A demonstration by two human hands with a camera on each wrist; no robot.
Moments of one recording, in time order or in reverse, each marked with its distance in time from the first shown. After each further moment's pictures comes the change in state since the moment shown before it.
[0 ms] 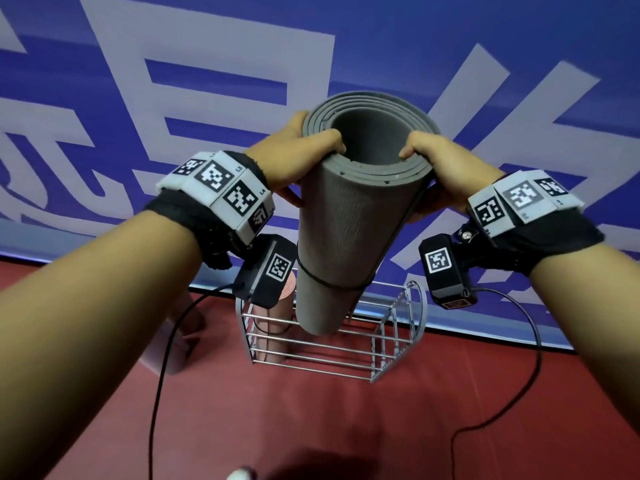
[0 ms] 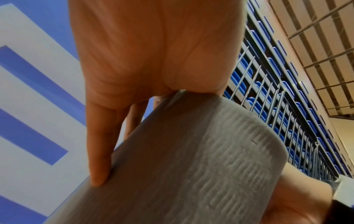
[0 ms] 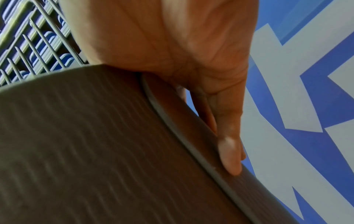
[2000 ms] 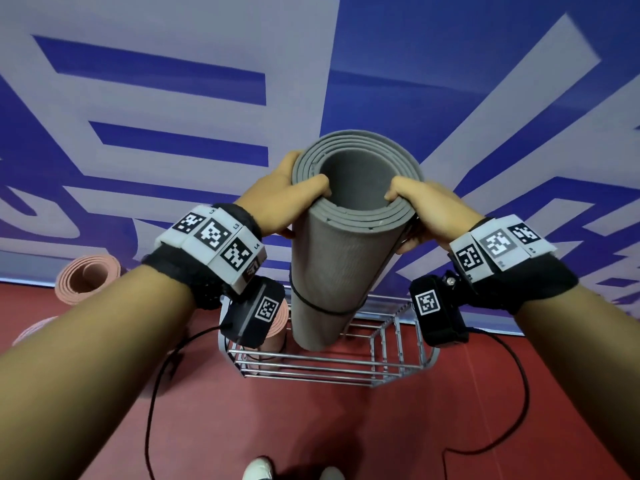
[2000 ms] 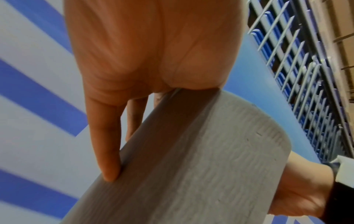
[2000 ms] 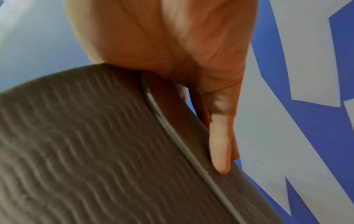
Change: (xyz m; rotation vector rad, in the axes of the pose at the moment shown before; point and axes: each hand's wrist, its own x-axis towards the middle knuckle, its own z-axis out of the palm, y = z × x) left_hand 0.165 -0.063 -0.017 0.056 -0.090 -0.052; right_hand 0.162 0.046 0.015 -0.027 0.043 0.218
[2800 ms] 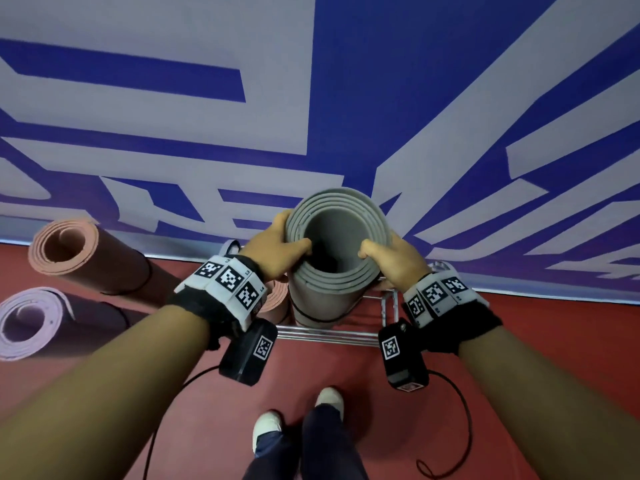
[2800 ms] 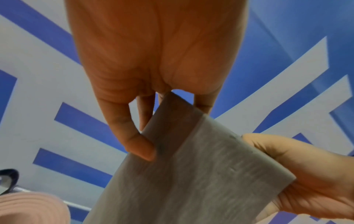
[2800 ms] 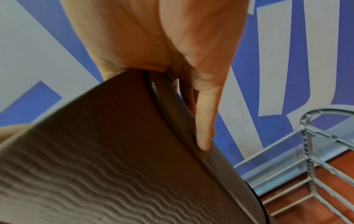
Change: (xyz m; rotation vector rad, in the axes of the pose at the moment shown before) left_hand 0.057 -0.146 0.072 0.104 -0.078 -0.311; right_hand 0.070 0.155 0.074 0.050 0.023 0.263
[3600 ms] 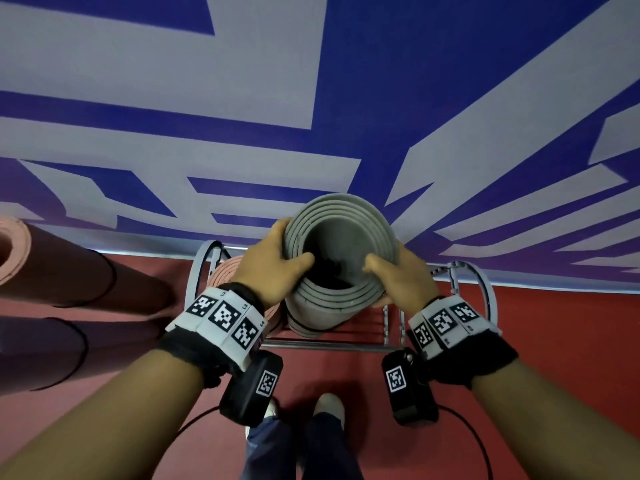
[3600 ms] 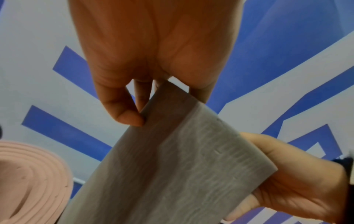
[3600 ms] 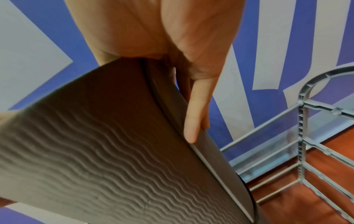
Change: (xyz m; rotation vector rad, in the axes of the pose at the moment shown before) left_hand 0.089 -0.067 0.026 -0.015 0.081 0.117; right_hand 0.085 0.054 0.040 0.025 0.043 -0.004
